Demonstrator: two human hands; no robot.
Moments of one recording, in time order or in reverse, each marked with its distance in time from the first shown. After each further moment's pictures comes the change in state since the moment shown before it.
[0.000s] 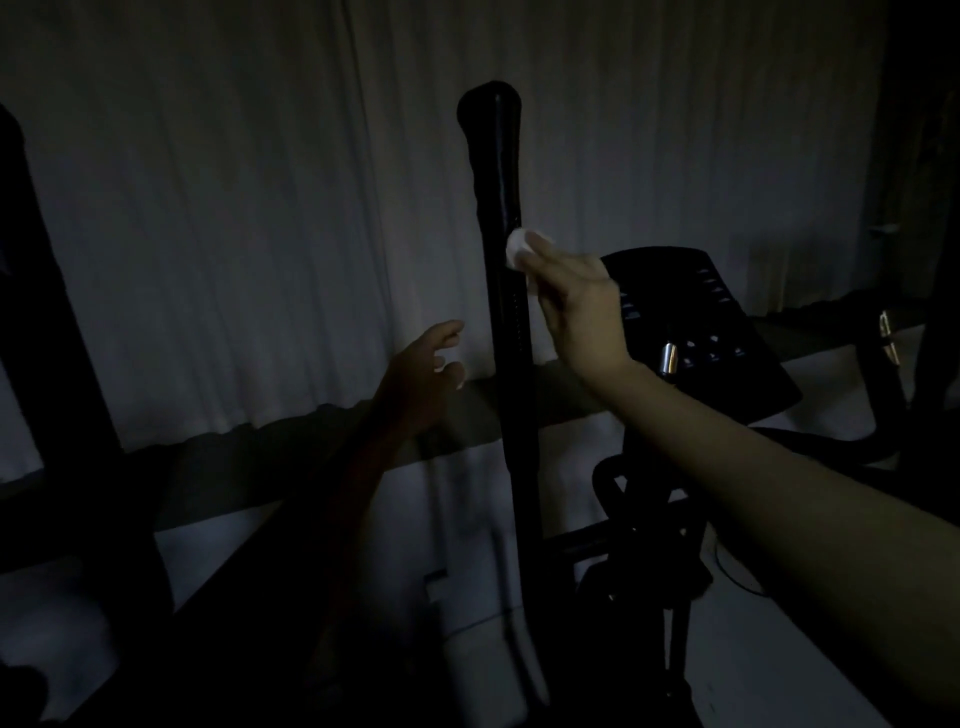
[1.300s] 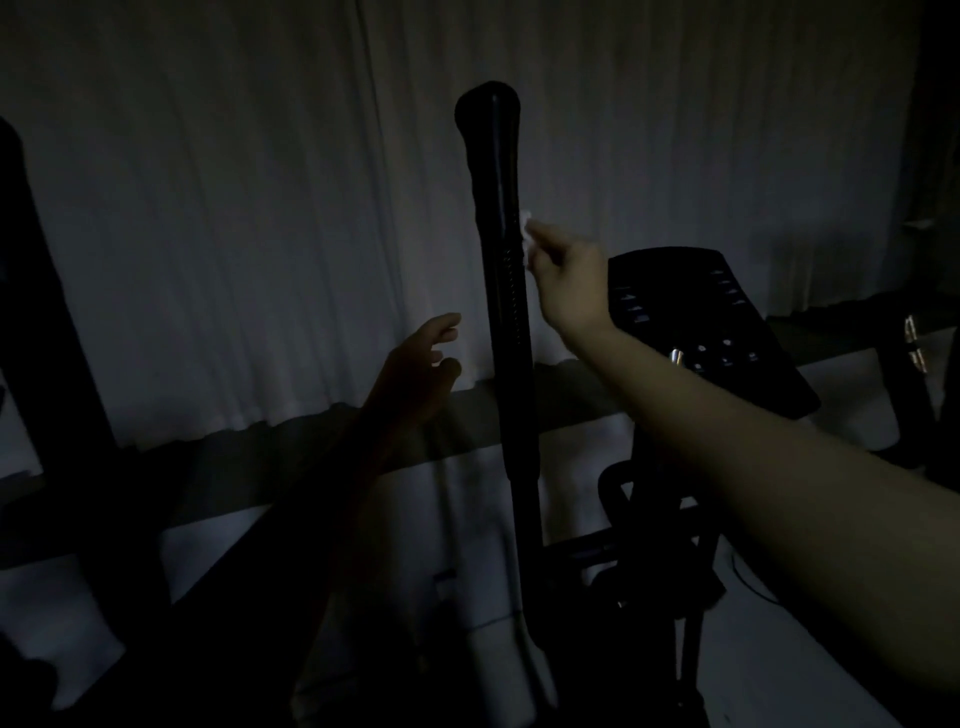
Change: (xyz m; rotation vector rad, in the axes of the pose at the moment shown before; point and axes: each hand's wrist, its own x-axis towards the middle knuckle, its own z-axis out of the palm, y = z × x) left_hand 0.005 0.007 -0.002 0.083 0.031 0.003; right_hand 0.040 -0.002 0.011 0.433 -0.046 0.469
